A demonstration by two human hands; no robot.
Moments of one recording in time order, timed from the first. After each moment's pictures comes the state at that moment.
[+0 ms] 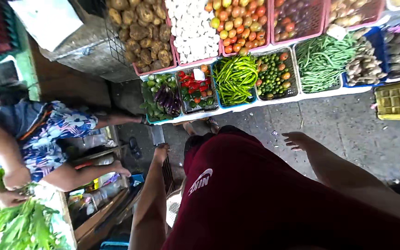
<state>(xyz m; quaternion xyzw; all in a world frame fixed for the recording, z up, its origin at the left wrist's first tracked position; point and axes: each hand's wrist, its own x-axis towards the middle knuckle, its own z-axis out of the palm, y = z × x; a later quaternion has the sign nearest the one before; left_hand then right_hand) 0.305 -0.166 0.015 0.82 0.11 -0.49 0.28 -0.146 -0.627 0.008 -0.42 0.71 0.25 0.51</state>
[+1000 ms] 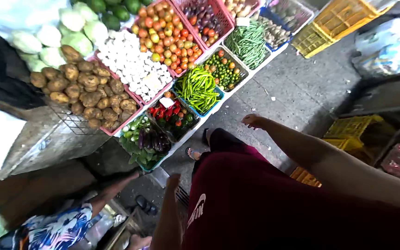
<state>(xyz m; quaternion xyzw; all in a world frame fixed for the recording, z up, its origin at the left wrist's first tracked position) 0.369 -0.184 -0.041 0.77 -0.27 -0.58 0.01 -0.038 -0.544 0.019 -0.43 0.68 0.18 0.56</state>
